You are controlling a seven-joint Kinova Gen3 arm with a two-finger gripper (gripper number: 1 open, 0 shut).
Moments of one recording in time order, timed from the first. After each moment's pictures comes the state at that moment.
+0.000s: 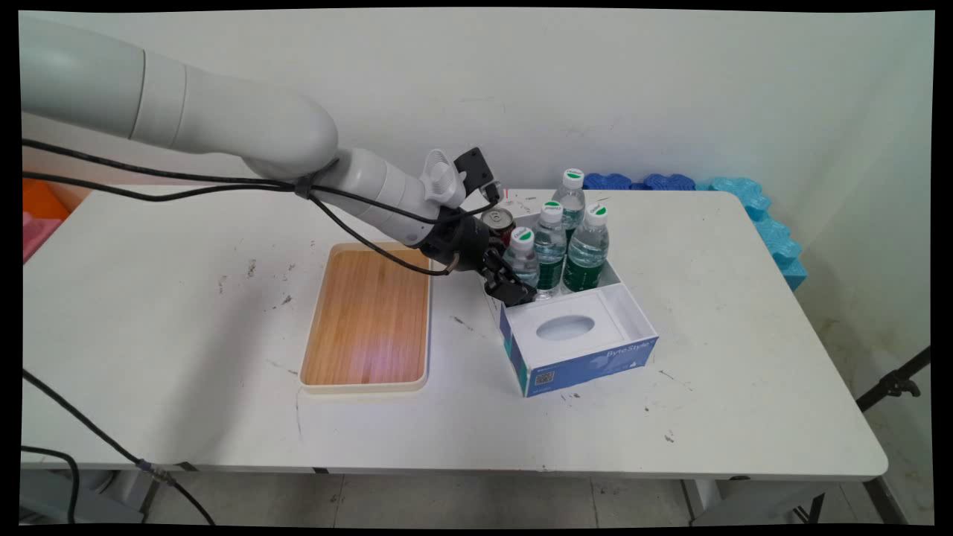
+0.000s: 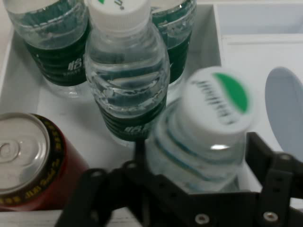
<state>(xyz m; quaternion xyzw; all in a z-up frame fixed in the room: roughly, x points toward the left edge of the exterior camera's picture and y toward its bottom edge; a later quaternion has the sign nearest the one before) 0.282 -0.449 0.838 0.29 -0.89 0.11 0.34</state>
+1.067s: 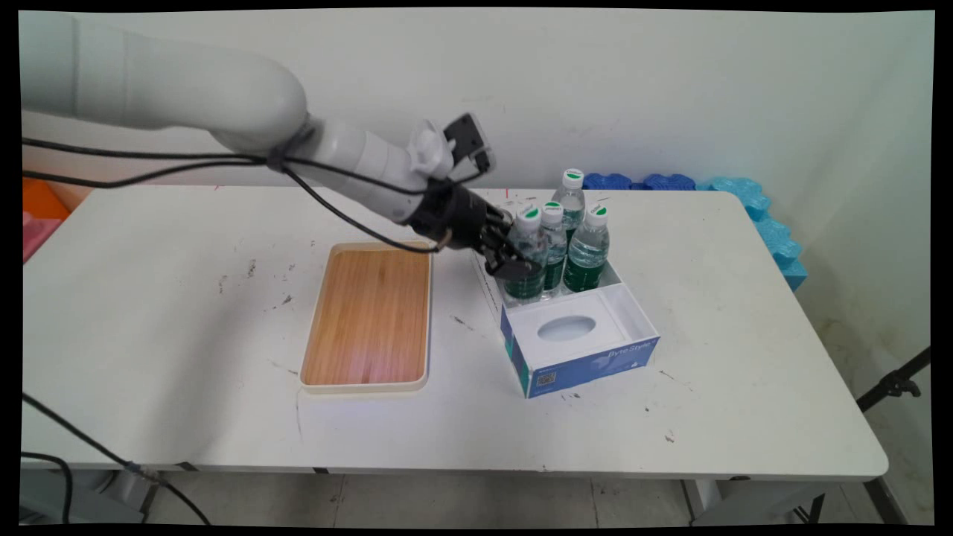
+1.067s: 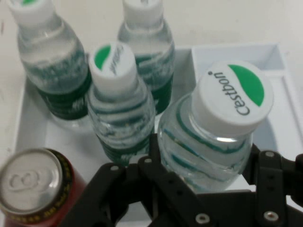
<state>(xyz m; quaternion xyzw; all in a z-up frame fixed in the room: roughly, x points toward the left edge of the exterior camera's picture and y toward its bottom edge) 0.287 -0.436 0.884 0.28 -0.88 0.12 0.37</state>
